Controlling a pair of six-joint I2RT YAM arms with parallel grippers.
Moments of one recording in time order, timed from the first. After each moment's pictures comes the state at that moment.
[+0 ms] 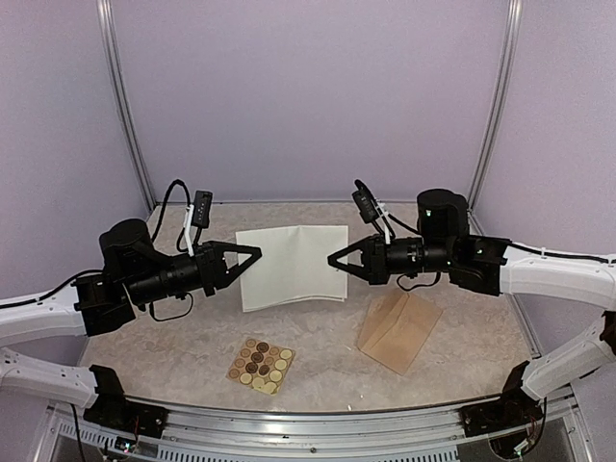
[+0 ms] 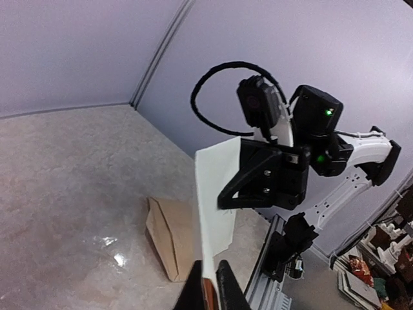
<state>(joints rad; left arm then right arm) -0.90 0.97 0.65 0.30 0.20 -0.52 0.85 1.31 0.92 0.12 -0.49 0.41</state>
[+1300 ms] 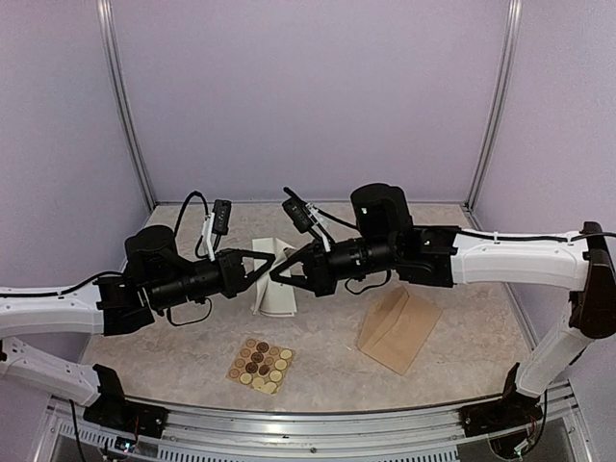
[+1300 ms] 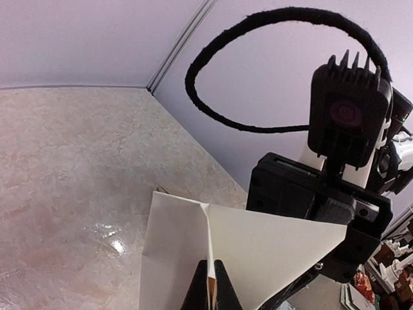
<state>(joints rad) -0.95 1.10 0.65 0.38 0.11 -0.60 1.04 1.58 1.22 0.06 -0.50 0.32</state>
